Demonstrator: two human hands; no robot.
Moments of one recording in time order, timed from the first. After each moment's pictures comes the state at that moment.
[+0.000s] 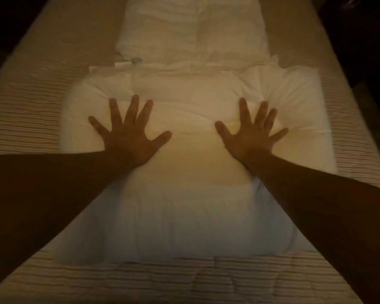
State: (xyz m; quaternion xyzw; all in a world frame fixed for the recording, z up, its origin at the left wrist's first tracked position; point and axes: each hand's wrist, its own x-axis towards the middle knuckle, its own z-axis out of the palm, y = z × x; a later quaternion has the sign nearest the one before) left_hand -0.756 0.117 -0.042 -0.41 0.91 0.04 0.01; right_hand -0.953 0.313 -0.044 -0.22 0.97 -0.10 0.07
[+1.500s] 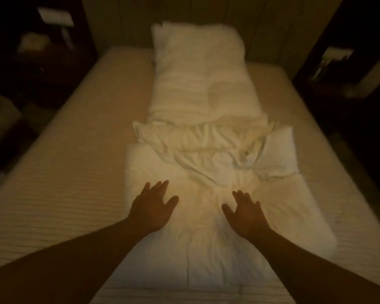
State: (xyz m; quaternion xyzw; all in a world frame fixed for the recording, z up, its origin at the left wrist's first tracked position) left_hand -0.638 0.116 -0.024 -0.37 0.88 0.28 0.10; right_hand -0.808 0.323 -0.024 -0.28 0.93 -0.05 0.22
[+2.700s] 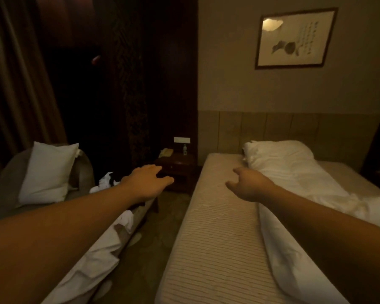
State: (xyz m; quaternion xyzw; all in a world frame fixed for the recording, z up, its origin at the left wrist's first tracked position) left_hand 0.036 -0.086 0.398 -0.43 0.88 0.13 -0.12; right_hand -0.212 0.083 0.392 -0.46 0.88 -0.13 0.02
